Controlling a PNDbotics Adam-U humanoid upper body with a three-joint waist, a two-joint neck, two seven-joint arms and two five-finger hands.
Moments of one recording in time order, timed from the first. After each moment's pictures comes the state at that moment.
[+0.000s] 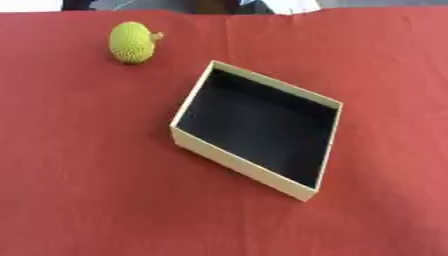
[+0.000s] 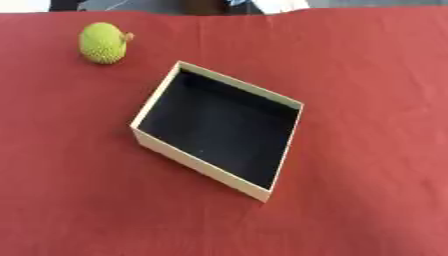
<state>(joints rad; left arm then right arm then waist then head) -0.50 0.73 0.26 -1.76 0.02 -0.32 0.09 -0.54 -0.61 -0.05 -1.98 0.06 -0.11 -0.47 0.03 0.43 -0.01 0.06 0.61</state>
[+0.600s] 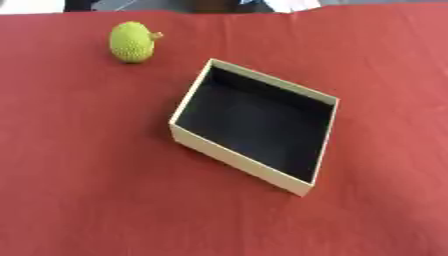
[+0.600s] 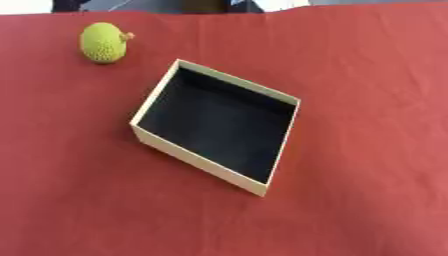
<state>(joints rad) -0.73 0.82 0.08 -1.33 -0.10 -0.39 -0.11 -0.54 -0.61 -0.03 -1.98 0.06 -0.11 -0.45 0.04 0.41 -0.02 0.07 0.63</state>
